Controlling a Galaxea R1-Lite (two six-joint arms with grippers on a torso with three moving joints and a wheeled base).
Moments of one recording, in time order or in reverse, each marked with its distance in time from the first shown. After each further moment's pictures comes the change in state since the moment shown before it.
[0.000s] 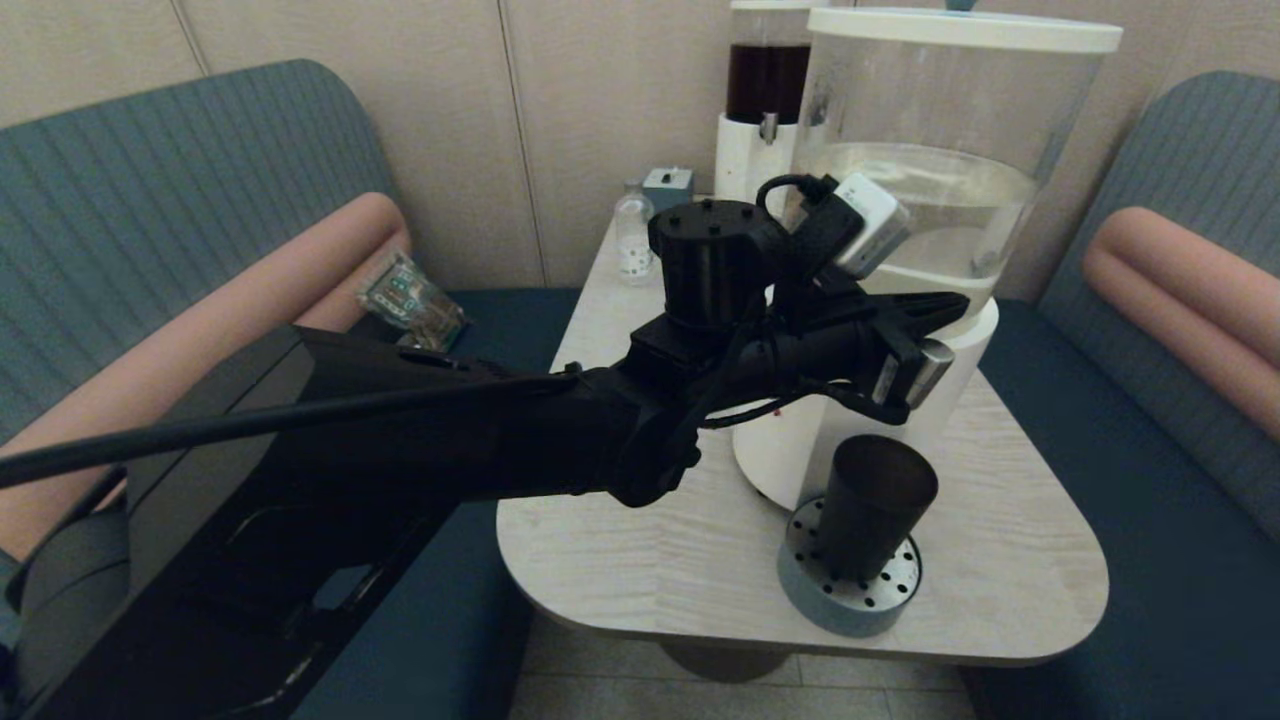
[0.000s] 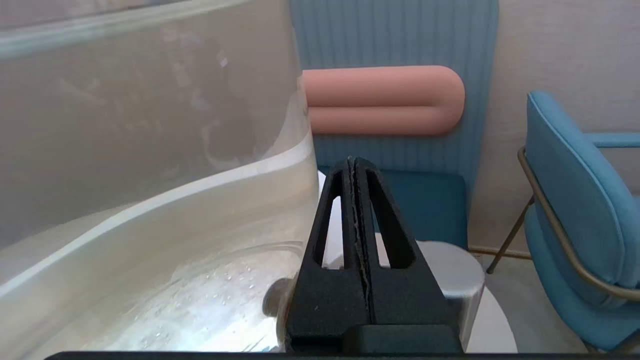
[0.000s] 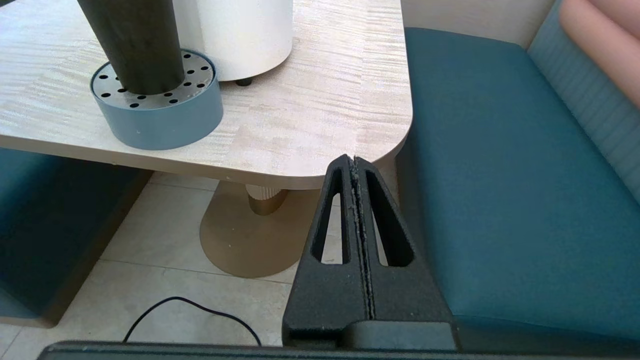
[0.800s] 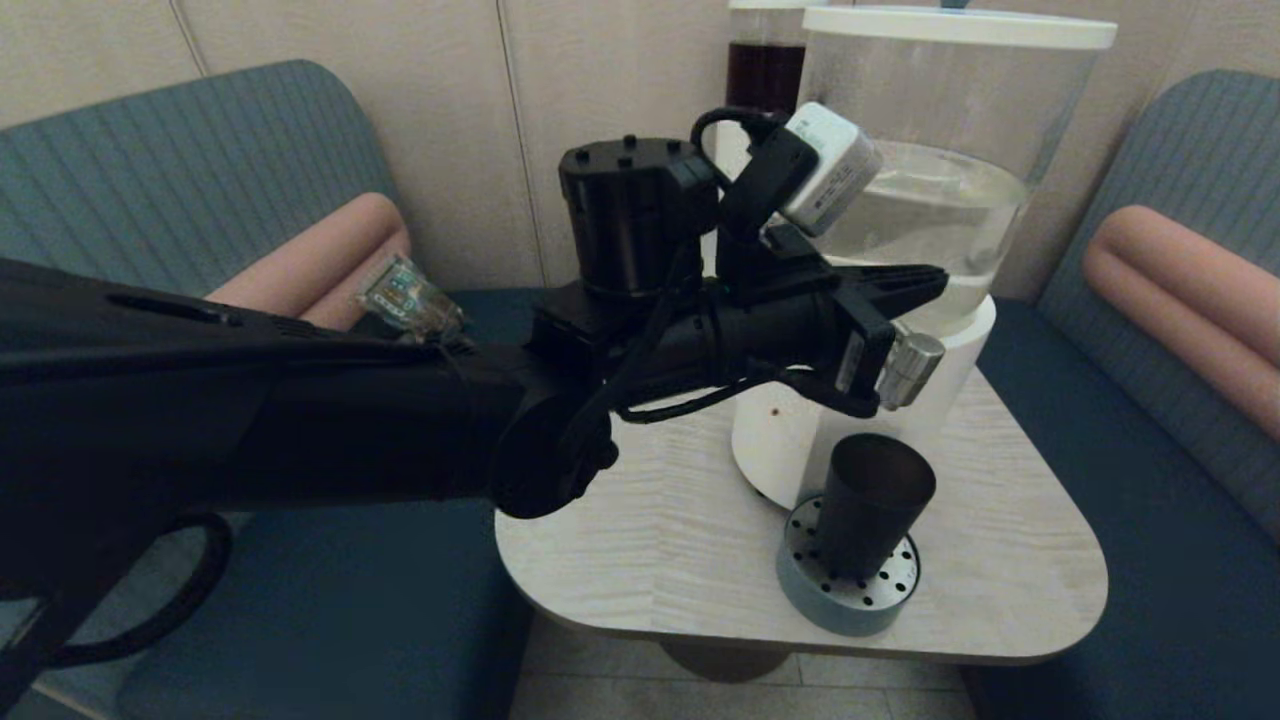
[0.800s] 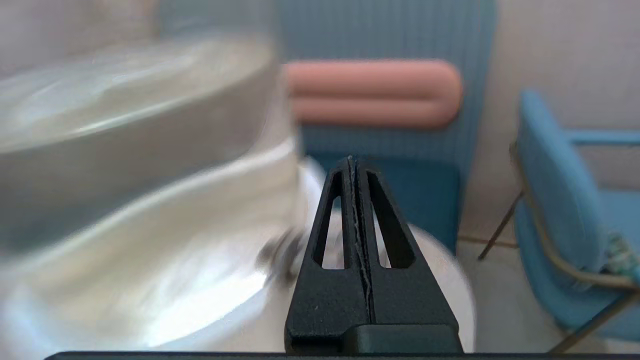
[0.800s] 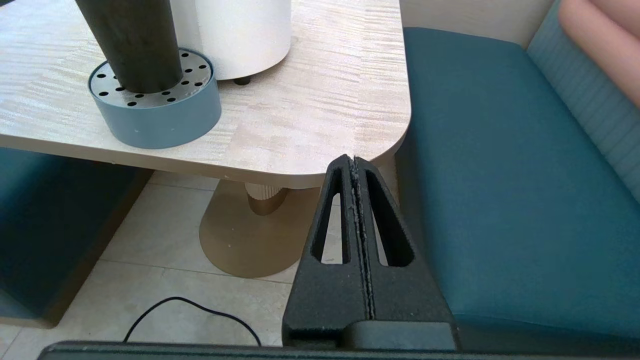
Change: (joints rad) left arm 0.038 -0.239 0.270 -0.009 0.045 -0.010; right arm 0.001 0.000 0.000 0.000 0.000 0.000
